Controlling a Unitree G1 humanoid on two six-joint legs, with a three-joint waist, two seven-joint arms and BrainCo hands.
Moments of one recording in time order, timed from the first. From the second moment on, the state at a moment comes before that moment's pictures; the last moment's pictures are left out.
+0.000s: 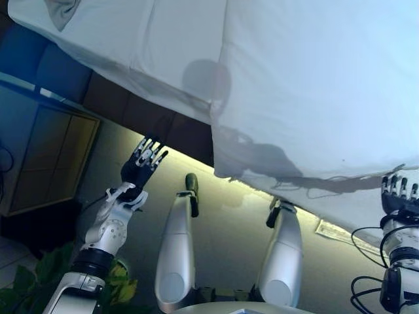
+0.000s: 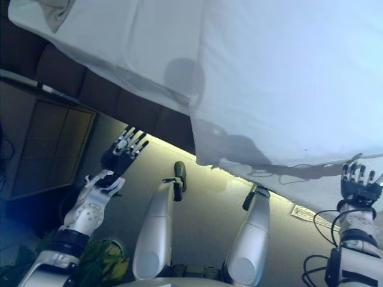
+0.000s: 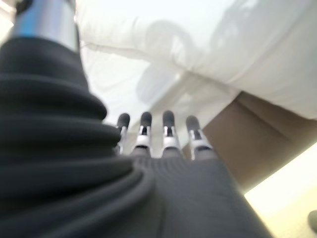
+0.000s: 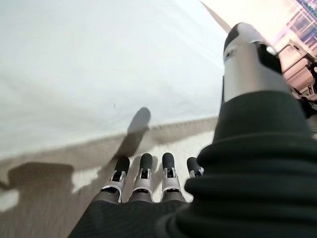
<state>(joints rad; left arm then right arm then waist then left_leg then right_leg) -0.21 0.51 -0.17 0.27 -1.12 -0.10 -0.30 -0.37 -0.75 -0.39 1.14 1.84 0.09 0.30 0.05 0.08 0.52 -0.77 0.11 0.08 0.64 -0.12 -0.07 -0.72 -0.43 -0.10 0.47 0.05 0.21</state>
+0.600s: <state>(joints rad) -0.21 0.57 -0.17 0.17 -1.17 -0.10 -0.30 -0.39 -0.87 -0.43 1.27 1.88 0.24 0.33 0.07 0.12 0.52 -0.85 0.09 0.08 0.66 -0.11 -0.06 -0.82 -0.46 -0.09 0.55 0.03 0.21</state>
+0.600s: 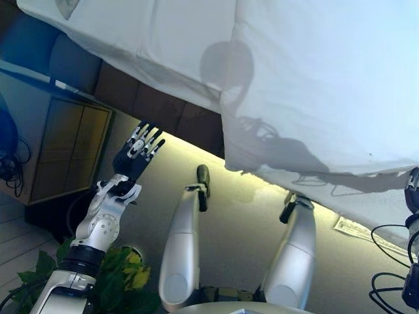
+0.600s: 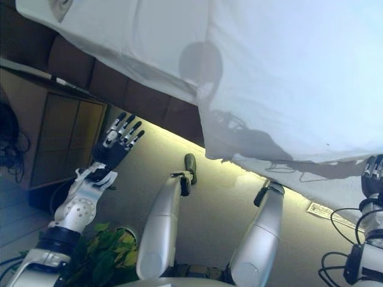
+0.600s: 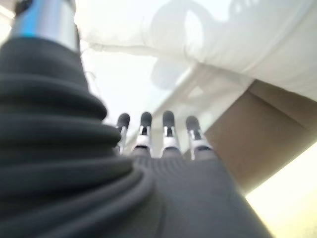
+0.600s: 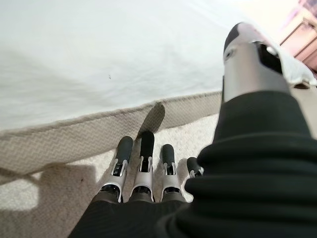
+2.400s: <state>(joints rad) -0.48 0.37 -0.33 0.32 -1.23 -0.06 -0.12 -0.44 -0.44 0.03 0.95 1.45 -0.02 0.33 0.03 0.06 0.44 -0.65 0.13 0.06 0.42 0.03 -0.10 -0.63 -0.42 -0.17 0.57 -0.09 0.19</state>
